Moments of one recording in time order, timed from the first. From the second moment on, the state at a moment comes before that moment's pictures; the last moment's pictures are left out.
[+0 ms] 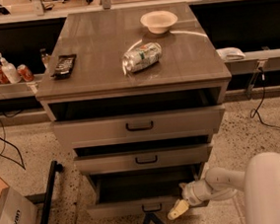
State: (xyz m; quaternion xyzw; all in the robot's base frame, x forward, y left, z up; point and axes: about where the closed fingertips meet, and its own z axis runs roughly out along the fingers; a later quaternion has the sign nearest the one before) arm 0.511 -0.128 0.219 -0.41 0.83 0.31 0.21
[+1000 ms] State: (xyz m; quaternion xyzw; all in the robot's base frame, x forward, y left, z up) arm 0.460 -0.129 0.202 -0.39 0.85 0.33 0.16
